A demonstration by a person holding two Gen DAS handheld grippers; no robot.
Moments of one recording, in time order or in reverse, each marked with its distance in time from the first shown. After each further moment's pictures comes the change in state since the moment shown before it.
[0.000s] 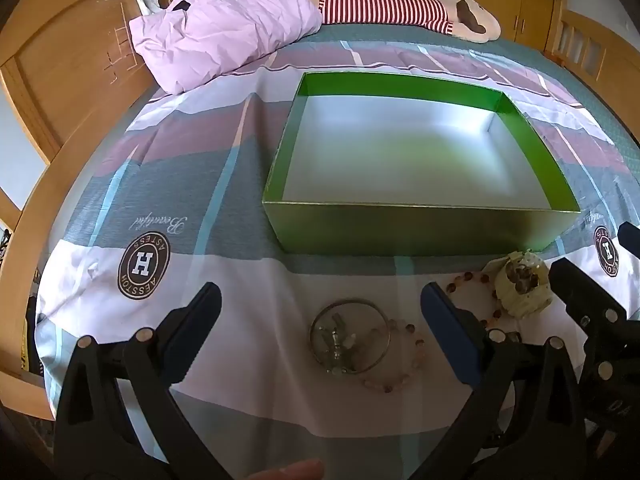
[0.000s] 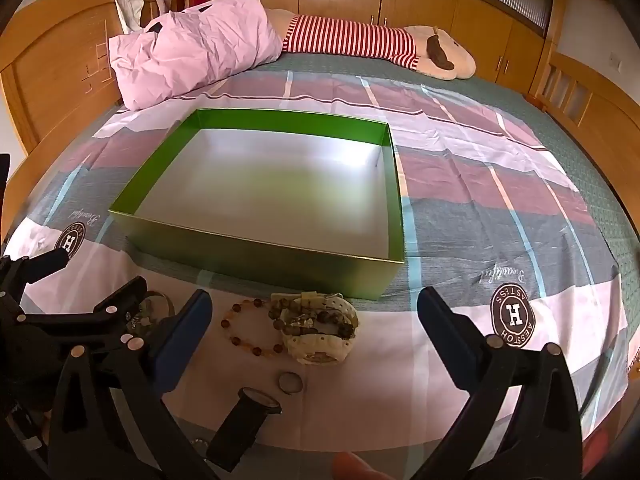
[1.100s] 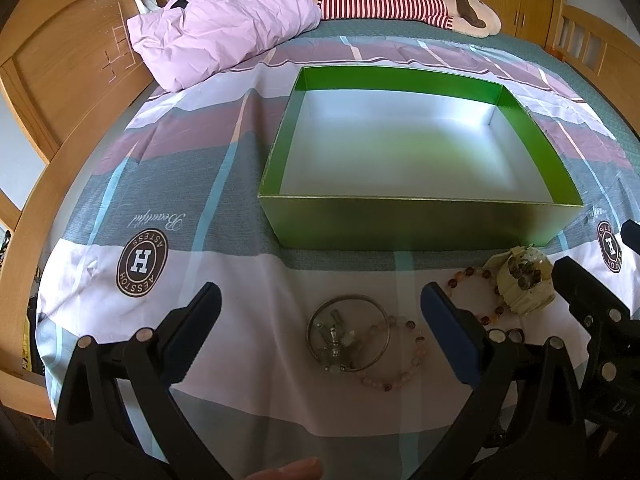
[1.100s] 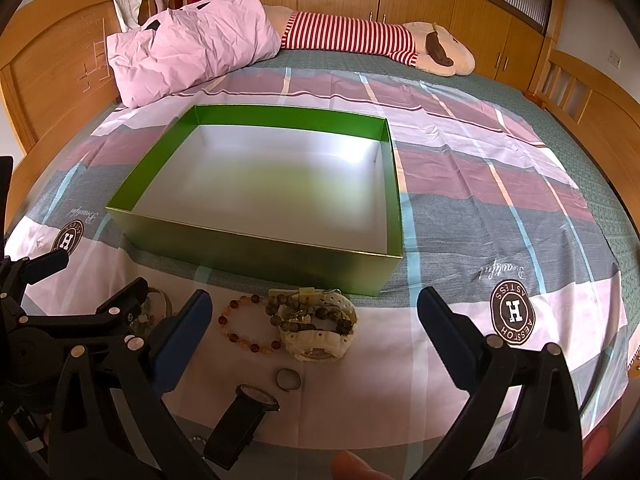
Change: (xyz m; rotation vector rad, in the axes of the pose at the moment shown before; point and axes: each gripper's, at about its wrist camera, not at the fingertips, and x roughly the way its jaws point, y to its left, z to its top) left arm 0.002 -0.002 -0.005 0.008 0.011 0.006; right arm 0.001 0.000 -0.001 0.002 0.009 0.001
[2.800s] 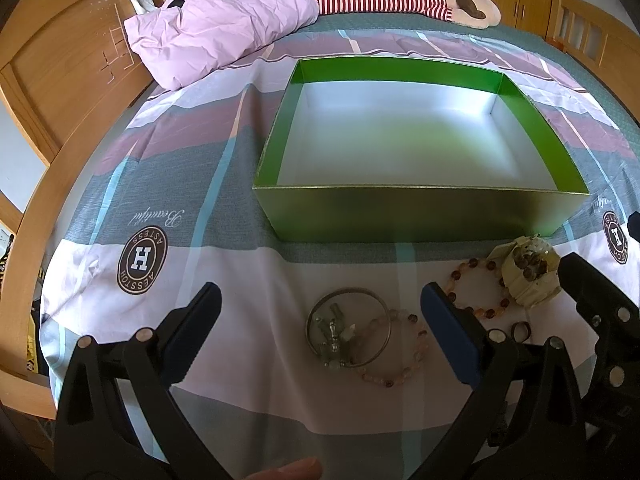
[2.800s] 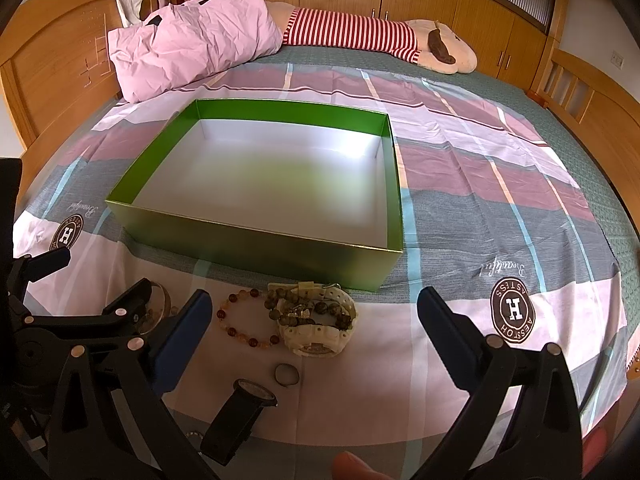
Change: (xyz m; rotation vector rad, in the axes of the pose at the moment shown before) left arm 0.003 -0.002 -0.001 0.025 0.022 0.020; right arm 0.003 0.002 -0.004 -0.005 0.012 -0.003
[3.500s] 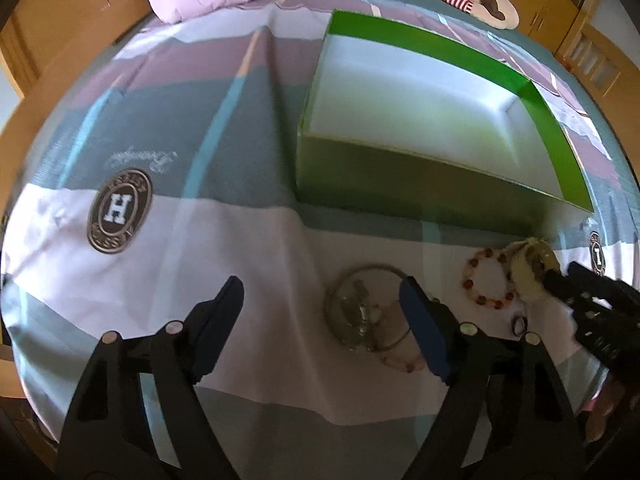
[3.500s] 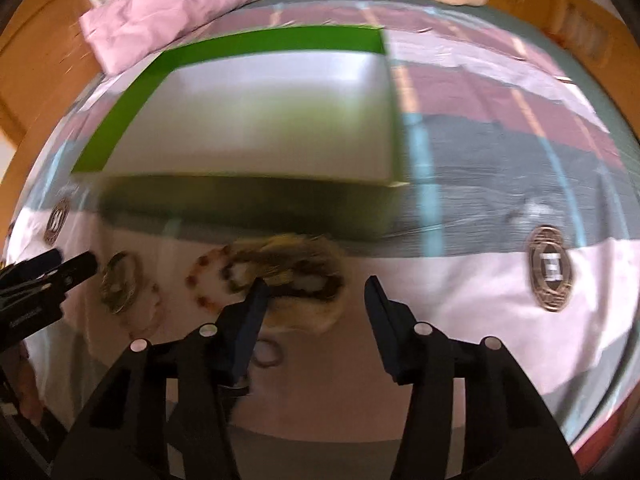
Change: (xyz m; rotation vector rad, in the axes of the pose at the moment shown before) left arm 0.029 0.047 -0.004 -0.136 0.161 -0.153; right arm 0.053 -0.021 -0.018 0.056 0.234 0.112
